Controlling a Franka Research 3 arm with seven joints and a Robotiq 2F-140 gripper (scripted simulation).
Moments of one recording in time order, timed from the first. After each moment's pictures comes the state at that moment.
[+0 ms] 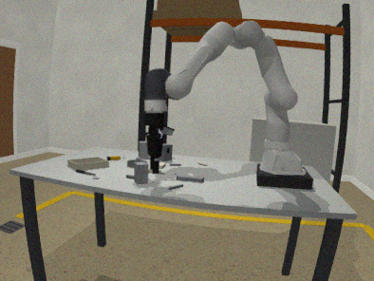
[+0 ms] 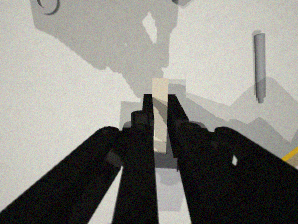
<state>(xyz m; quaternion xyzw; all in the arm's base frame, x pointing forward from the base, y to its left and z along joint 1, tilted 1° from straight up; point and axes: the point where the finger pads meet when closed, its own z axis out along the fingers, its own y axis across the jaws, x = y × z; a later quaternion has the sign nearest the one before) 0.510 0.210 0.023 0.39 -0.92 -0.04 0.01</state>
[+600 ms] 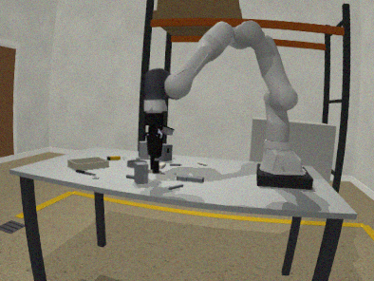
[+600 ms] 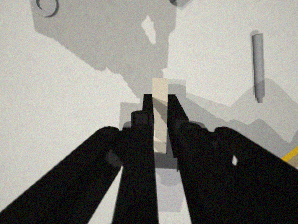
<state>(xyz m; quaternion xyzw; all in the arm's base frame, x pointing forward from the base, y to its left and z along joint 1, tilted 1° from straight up) 0.509 0.210 0.024 0.38 -0.92 -0.03 0.02</state>
